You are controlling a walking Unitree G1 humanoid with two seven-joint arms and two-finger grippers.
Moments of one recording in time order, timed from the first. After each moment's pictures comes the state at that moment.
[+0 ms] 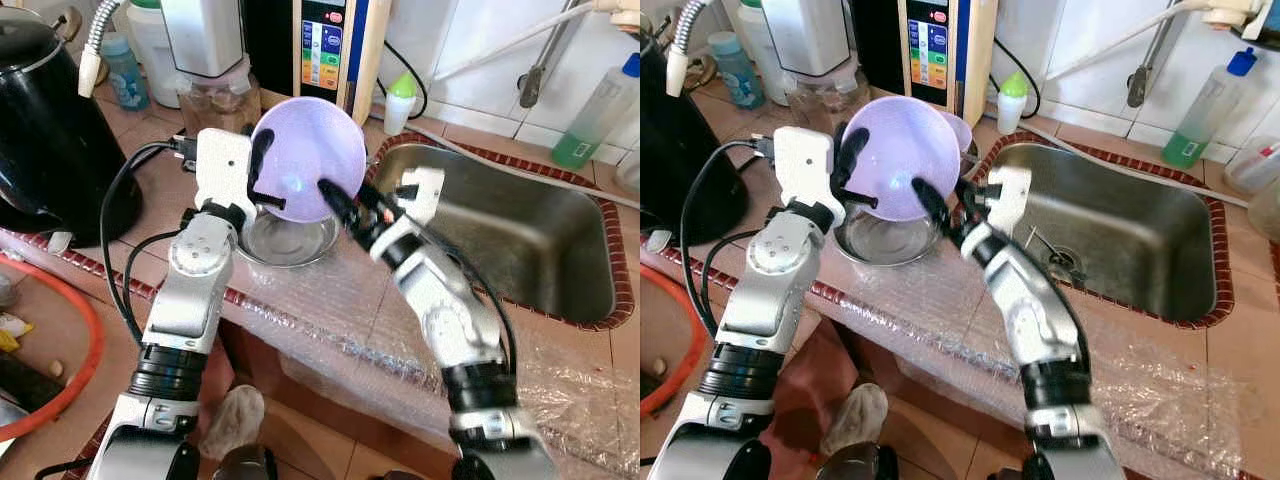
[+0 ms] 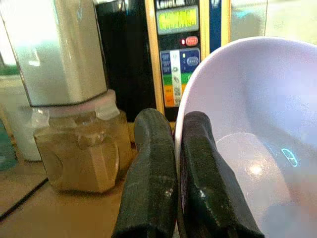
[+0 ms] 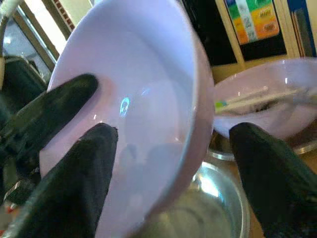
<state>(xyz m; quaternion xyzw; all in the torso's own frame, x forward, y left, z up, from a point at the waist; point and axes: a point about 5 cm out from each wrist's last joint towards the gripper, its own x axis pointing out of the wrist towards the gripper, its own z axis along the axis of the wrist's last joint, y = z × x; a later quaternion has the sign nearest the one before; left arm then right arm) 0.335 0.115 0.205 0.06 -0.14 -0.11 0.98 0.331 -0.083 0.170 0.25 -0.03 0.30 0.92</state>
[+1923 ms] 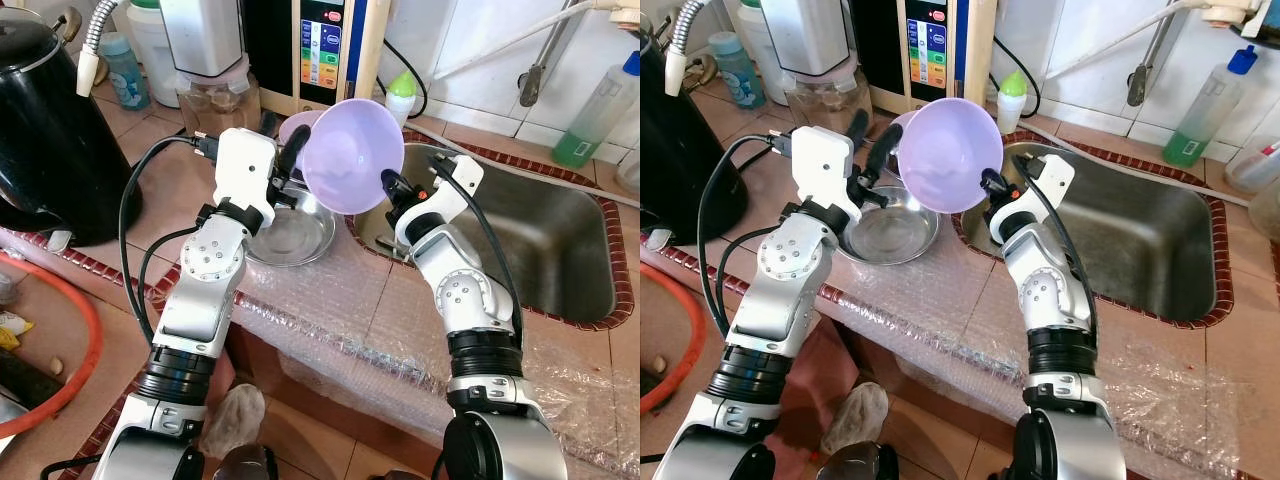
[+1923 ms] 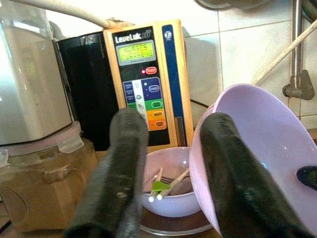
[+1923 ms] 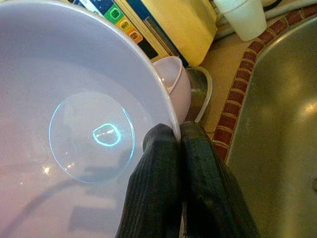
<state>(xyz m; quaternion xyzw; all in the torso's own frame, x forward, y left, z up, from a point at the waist) 0.328 0.096 0.211 0.07 -0.18 -0.17 0.97 0.357 -0.115 0.163 0.33 0.05 0.11 0.93</state>
